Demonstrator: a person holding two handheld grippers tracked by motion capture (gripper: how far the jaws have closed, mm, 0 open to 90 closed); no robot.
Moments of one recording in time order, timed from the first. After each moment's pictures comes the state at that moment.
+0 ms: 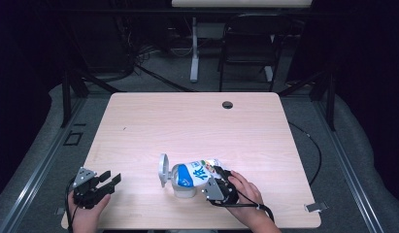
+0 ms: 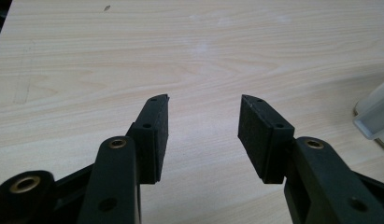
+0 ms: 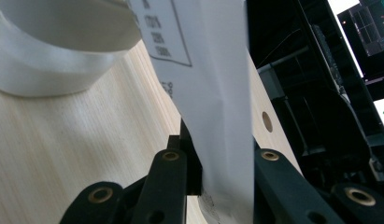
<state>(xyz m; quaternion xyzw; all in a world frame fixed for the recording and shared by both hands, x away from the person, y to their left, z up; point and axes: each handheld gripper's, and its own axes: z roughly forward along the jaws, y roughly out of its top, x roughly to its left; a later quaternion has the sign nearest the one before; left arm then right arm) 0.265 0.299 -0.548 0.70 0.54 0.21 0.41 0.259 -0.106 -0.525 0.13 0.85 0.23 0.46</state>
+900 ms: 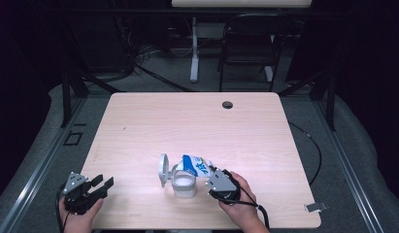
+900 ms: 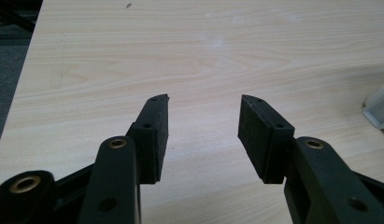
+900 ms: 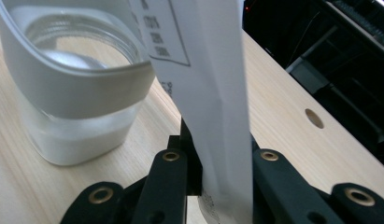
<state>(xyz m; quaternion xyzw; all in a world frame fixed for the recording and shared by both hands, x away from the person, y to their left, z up) 0.249 0.313 -0.547 0.69 0.55 0.23 0.41 0.264 -0.109 -0.524 0.24 0.82 0.36 0.37</state>
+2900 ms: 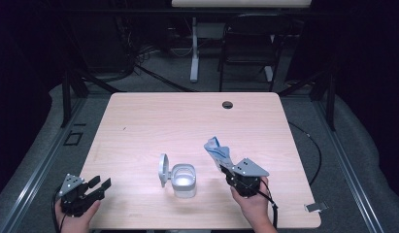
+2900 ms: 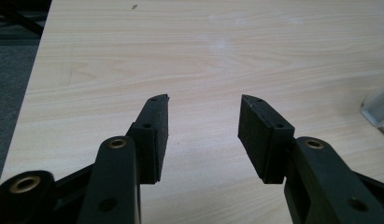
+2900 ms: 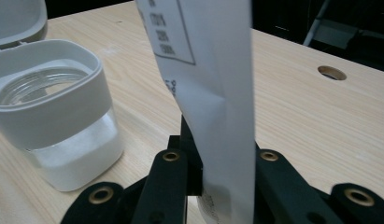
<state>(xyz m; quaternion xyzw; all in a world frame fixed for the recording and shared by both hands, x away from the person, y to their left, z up) 0.245 0.317 -0.545 0.69 0.55 0.23 0.41 0.281 -0.163 -0.523 0.37 0.76 0.46 0.27</state>
